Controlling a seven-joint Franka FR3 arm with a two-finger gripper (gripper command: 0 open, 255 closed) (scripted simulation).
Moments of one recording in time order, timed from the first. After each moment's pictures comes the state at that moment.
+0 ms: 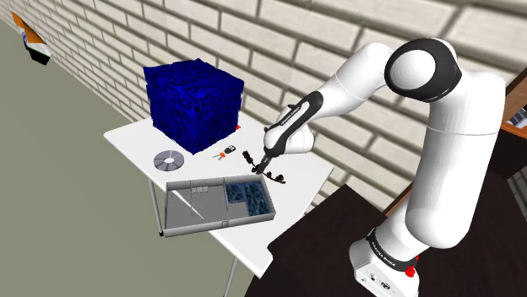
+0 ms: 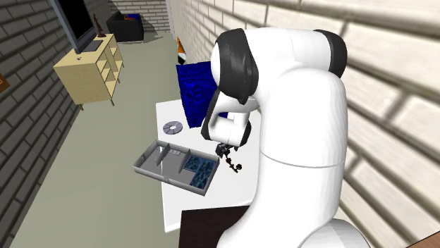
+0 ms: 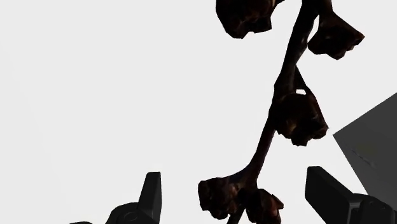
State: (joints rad) arm 0.02 0.44 0.07 -2.37 0.38 2.95 -0.76
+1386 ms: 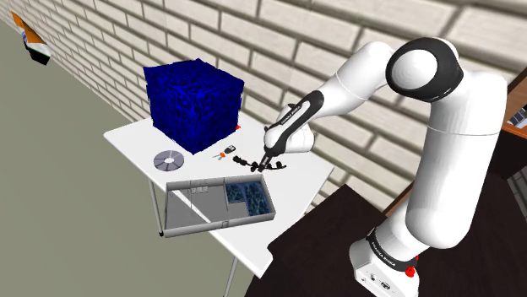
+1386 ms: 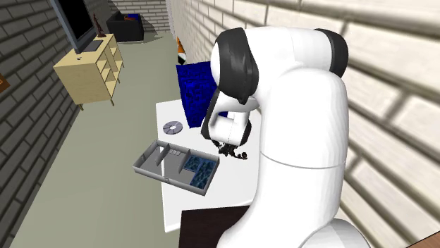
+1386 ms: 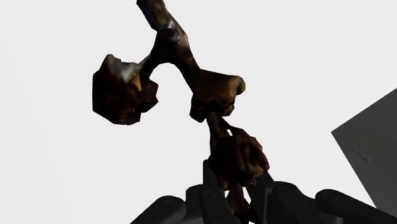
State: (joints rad) arm 0.02 0.44 0.06 -2.37 0.37 2.94 -0.76
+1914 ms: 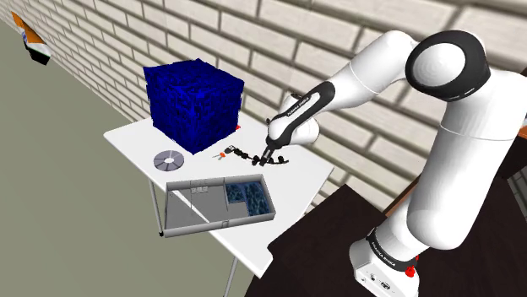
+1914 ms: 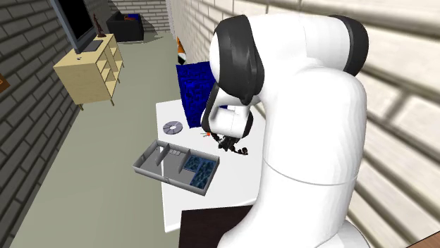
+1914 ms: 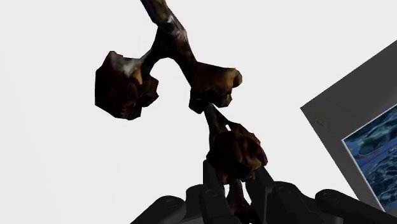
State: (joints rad) arm 0.06 0.33 0.02 -2.39 0.33 2.86 -0.72
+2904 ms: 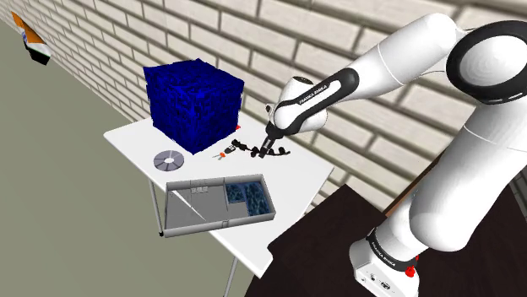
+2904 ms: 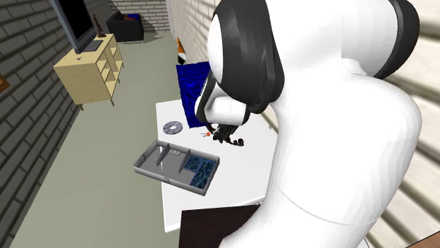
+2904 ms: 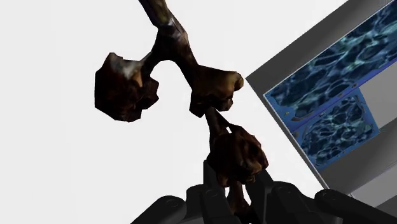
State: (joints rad) arm 0.12 0.14 -0.01 -2.43 0.23 2.72 -0.57
